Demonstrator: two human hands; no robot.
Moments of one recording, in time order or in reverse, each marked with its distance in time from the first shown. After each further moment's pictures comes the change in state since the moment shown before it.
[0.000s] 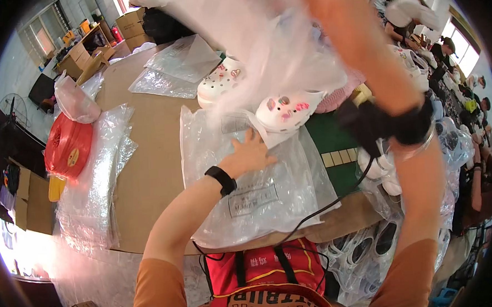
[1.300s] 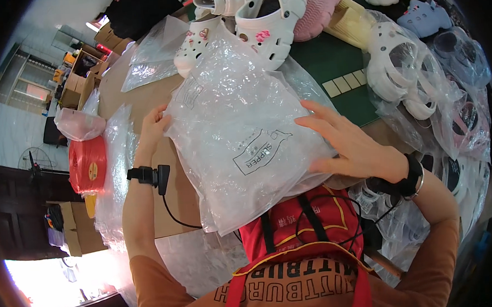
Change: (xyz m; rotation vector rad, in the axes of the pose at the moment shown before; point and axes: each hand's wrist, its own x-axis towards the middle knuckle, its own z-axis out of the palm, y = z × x) left_hand -0.073 -0.175 -0.026 -0.789 0.436 -0.237; right_hand -0.244 -0.104 -0.036 -0.206 -0.647 0.559
